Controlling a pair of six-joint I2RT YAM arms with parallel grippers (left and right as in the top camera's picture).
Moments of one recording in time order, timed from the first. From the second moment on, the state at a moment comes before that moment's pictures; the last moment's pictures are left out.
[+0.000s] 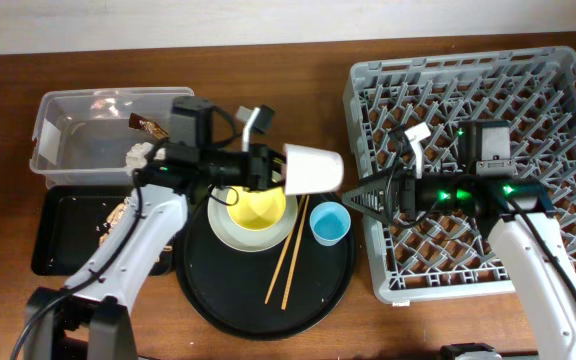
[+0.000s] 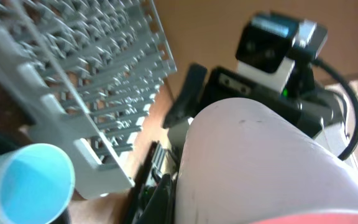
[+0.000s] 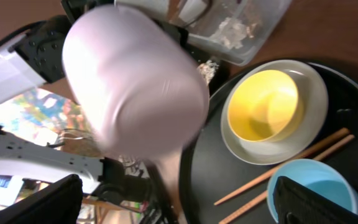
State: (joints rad) left arm -0.28 1.61 1.11 -0.19 1.29 -0.57; right arm 0.02 1.31 1.04 -0.73 -1.19 -0.03
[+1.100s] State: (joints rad) left arm -0.26 1.60 1.12 -0.53 0.95 -0.31; right arm 0.11 1.34 1.03 -0.62 -1.07 -0.04
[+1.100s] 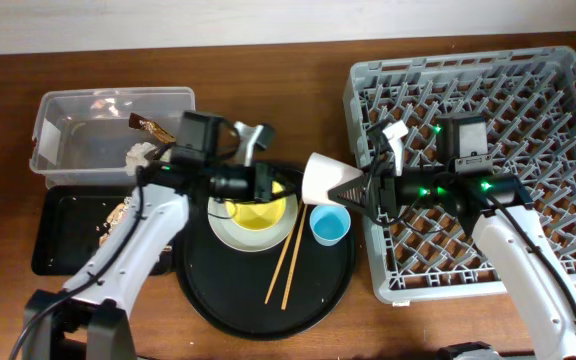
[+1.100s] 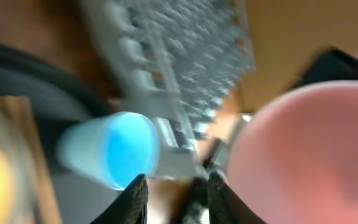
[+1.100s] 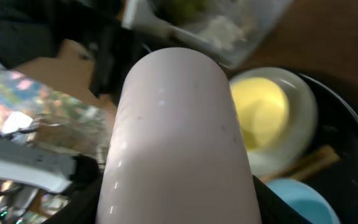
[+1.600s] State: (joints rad) left arm 0.10 1.30 1.12 -0.92 0.44 -0.15; right arm -0.23 1.30 1.37 -1.30 -0.19 0.00
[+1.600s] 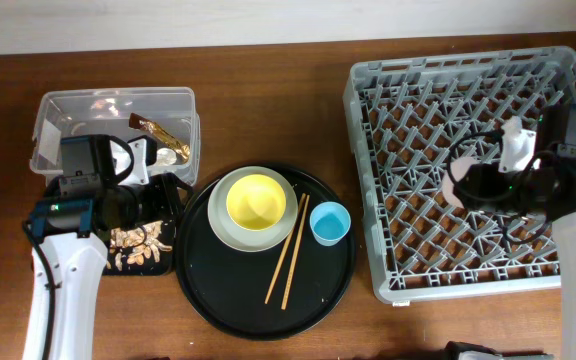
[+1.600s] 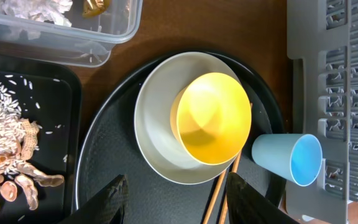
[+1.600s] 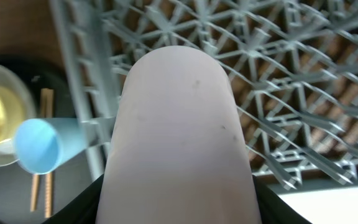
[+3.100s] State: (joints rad) left arm -0.56 1.78 1.11 -0.51 0.42 -0.12; right arm -0.13 1.45 1.42 -1.31 -0.35 -0.05
